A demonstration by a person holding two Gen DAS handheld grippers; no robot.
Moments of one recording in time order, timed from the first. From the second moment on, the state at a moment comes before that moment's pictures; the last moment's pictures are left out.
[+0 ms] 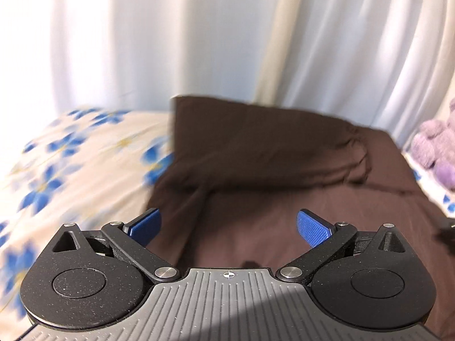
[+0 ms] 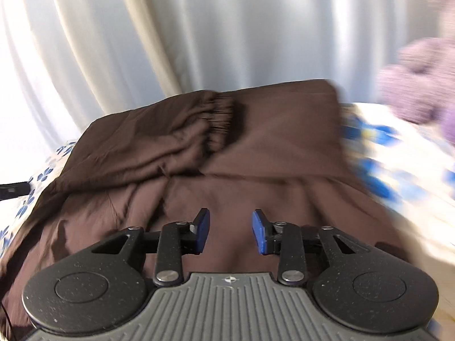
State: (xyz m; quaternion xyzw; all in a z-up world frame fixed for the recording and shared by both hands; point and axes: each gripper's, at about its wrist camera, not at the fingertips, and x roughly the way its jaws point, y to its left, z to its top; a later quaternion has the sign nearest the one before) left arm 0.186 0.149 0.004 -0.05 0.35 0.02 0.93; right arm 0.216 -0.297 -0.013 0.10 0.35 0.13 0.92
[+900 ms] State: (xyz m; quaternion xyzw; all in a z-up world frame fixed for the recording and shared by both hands) left arm 0.089 0.238 -0.062 -0.18 0.51 0.03 0.84; right arm 0.066 -0.450 -0.064 0.26 0.48 0.07 0.83
